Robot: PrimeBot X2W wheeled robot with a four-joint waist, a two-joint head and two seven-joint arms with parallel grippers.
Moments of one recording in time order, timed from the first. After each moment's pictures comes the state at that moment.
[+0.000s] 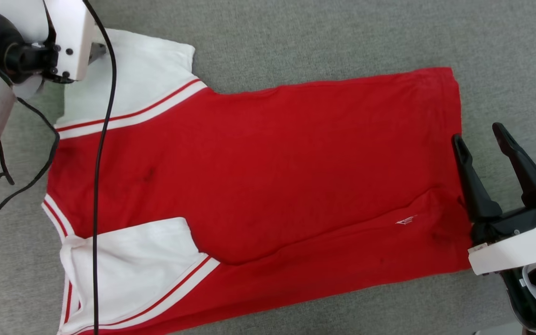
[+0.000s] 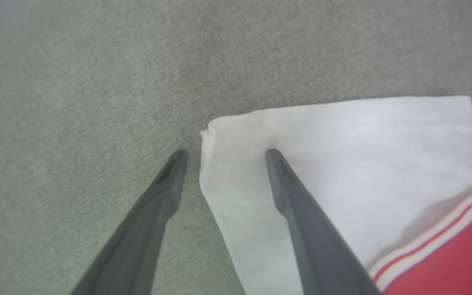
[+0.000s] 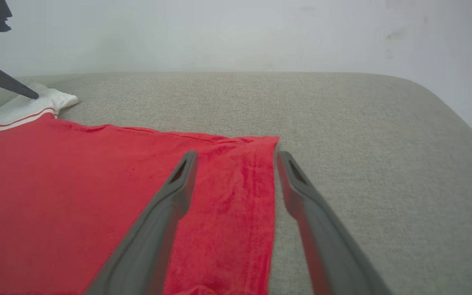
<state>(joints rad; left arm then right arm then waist) -1.38 0.59 -0.94 0.78 -0.94 -0.10 0.81 -0.17 -0.26 0.05 -0.19 0.35 0.13 -0.02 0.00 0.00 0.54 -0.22</state>
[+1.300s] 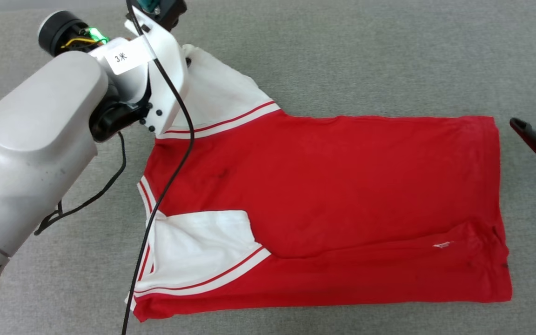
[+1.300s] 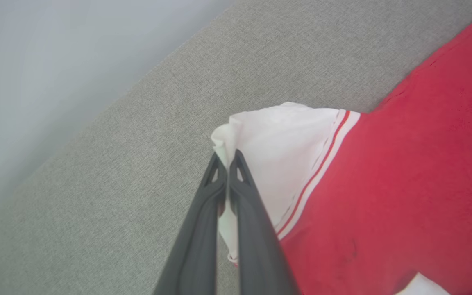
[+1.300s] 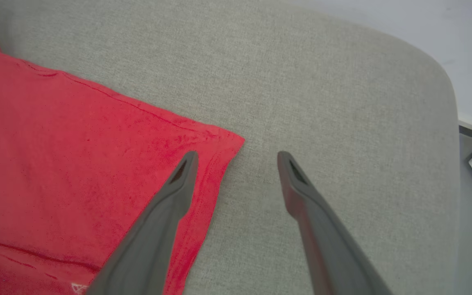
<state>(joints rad) -1.29 0.55 -1.13 0.56 -0.94 -0.13 0.46 -0.57 -0.70 0.22 0.08 0.66 0.13 0.70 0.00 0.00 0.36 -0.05</state>
